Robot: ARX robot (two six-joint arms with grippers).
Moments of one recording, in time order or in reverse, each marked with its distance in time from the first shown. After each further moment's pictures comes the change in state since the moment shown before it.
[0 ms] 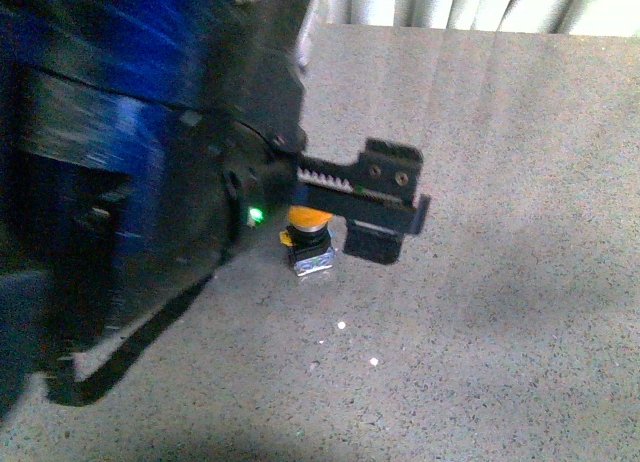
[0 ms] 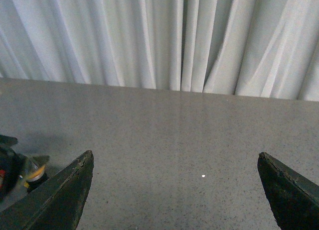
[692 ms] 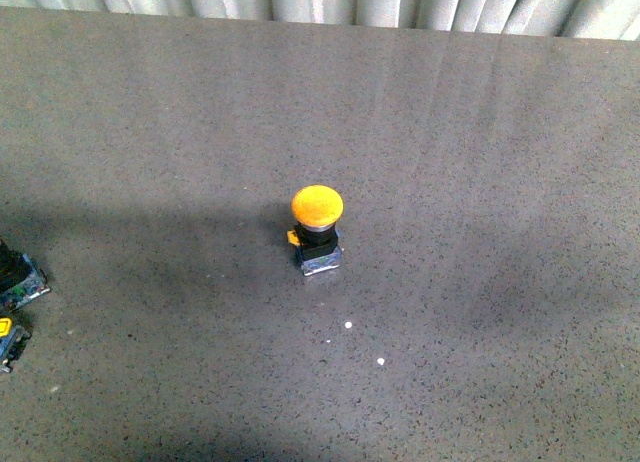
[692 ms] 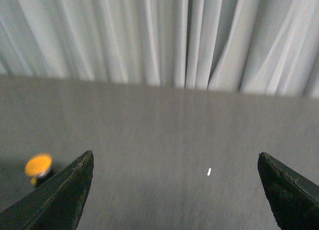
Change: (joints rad) left arm 0.425 -0.976 -0.572 0.129 -0.032 0.169; right arm -0.005 0.044 0.035 -0.092 -0.015 0.030
